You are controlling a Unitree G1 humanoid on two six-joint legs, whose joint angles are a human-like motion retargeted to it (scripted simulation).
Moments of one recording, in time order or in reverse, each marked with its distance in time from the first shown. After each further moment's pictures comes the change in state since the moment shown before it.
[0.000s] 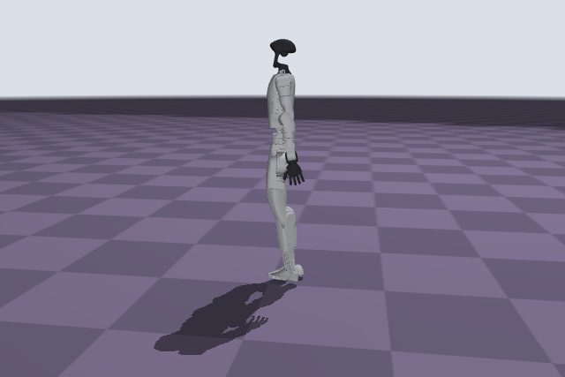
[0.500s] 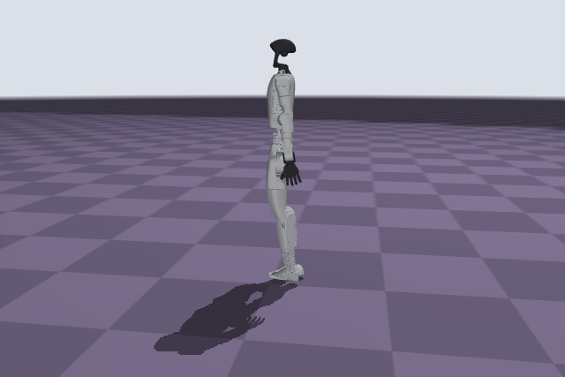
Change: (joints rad) left arm -0.014 0.003 -0.006 -0.024 -0.003 -0.005 -0.007; right arm -0.010 0.004 0.005 -0.020 0.005 -0.006 -0.008; waist -0.002 -0.001 0.004; left_leg 0.010 0.000 0.010 -0.007 -0.004 -0.003; right_leg 0.000 0.002 0.012 0.000 0.004 0.010
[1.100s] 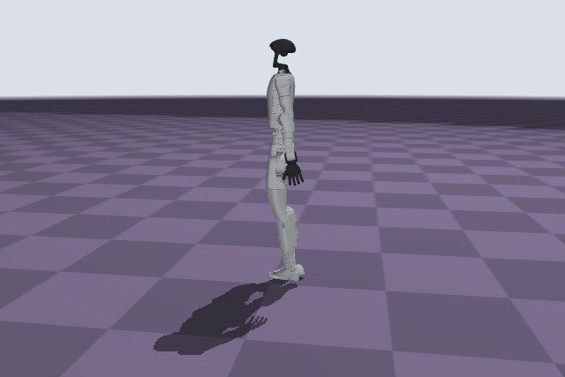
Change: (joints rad) left arm 0.011 0.007 0.015 0.020 0.006 -0.001 0.004; right arm -0.004 -0.002 0.000 0.001 -0.001 -0.001 -0.002; waist 0.004 -0.002 0.002; left_leg 0.007 -0.007 -0.003 -0.004 -0.005 -0.003; right_leg 0.006 -0.005 -0.003 0.000 0.001 0.016
